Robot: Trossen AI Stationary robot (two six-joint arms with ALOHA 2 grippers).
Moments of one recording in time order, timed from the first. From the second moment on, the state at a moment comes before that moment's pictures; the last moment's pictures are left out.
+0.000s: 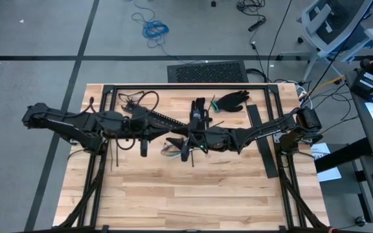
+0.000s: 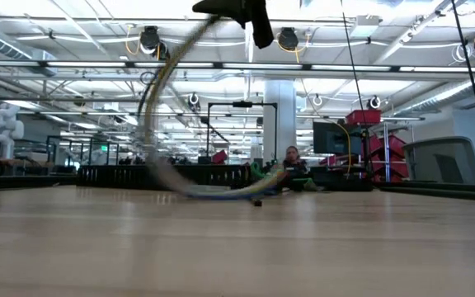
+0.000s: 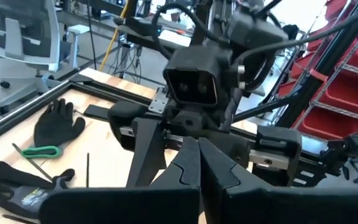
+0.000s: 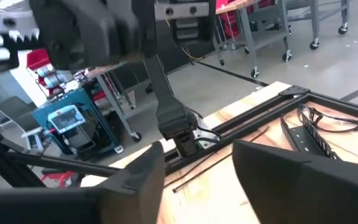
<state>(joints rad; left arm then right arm) -0.19 1.01 0.99 -0.14 -0.25 -0.34 0.16 1.71 1.19 0.44 0.39 0.44</state>
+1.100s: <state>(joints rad) -0.77 1.26 0.92 -0.51 -0.45 -1.58 0.16 1.54 1.15 -0.89 0.47 0.48</state>
